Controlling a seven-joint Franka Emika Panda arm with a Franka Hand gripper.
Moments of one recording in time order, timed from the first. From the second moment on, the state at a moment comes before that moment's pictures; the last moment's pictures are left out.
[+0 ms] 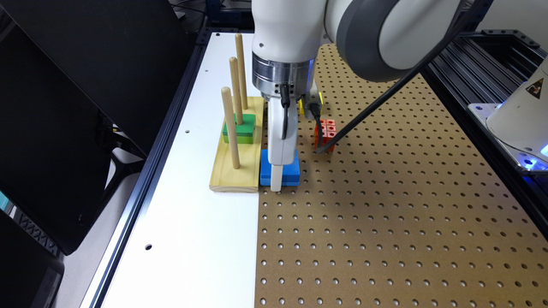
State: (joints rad) arm 0.08 0.46 0.12 -2.19 0.03 2.69 0.93
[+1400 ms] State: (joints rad) arm 0.08 0.30 0.12 -2.19 0.03 2.53 0.94
